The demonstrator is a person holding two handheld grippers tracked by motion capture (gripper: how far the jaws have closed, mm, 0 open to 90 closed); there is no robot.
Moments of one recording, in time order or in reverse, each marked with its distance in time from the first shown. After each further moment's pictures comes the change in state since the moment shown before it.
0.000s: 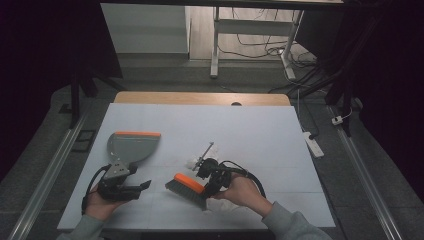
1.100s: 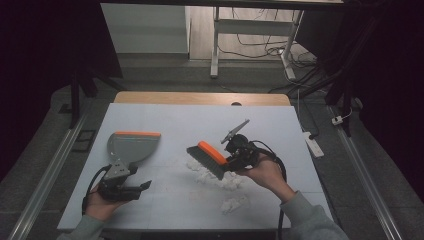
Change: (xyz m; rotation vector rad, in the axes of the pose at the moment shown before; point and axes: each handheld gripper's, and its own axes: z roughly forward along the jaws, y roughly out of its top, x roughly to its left) left arm 0.000 -0.001 0.002 0.003 -0.003 0.000; right arm -0.044 -0.034 -0.067 -0.196 -0.139 0.062
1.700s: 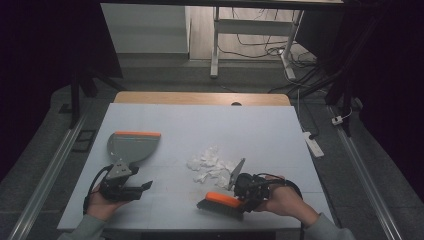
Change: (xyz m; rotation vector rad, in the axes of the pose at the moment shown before) left arm -0.002 0.001 0.002 0.007 -0.002 0.009; right arm 0.045 -0.058 0.016 0.269 0.101 -0.279
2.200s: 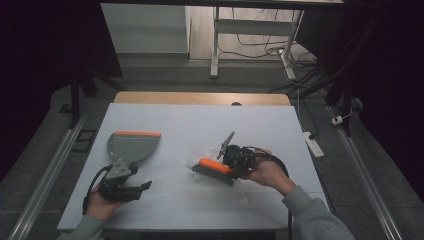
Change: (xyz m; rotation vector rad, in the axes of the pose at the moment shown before) left arm 0.001 -0.001 -0.001 -0.001 0.003 -0.003; right arm -0.073 0.041 0.001 -0.060 -0.177 0.046
